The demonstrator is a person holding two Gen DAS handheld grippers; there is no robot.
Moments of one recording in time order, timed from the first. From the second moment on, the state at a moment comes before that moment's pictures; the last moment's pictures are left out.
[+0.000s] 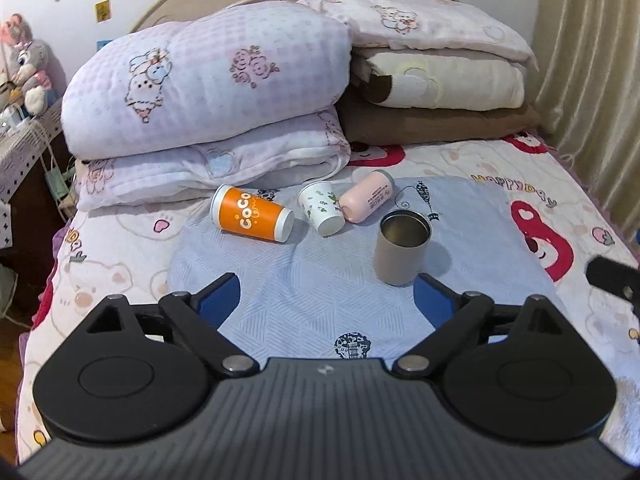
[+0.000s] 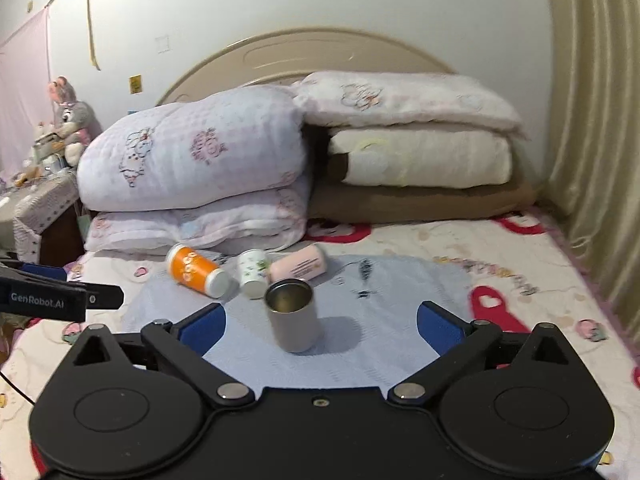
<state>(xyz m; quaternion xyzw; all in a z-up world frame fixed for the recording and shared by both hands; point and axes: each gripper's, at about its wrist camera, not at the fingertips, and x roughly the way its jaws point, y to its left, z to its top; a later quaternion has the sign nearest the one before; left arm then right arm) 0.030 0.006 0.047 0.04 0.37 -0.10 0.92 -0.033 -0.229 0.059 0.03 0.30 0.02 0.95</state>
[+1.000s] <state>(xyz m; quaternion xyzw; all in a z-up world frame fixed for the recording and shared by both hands) 0.011 0.002 0.021 0.05 0.39 -0.04 0.92 -0.060 -0.225 0.059 -0.01 0.29 -0.05 0.96</state>
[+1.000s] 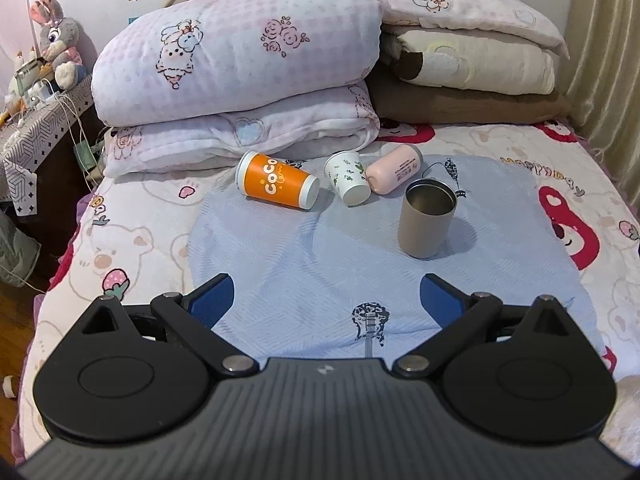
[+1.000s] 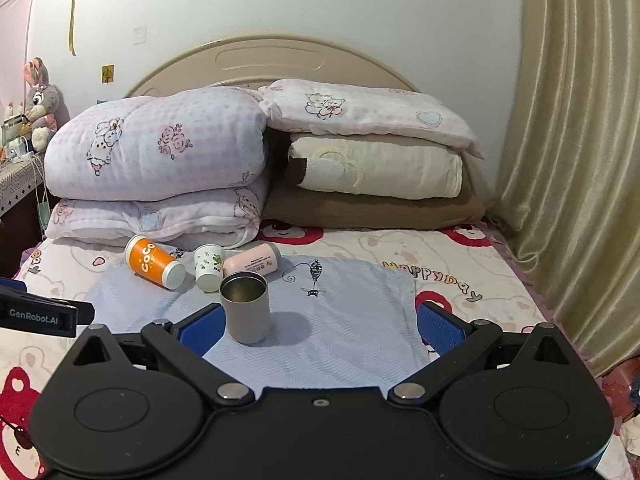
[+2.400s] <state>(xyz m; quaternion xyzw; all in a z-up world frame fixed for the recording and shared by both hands) 0.005 0.014 0.022 0.04 0.39 -0.02 0.92 -0.057 -0.229 0.046 -0.01 0.30 -0.05 0.95</state>
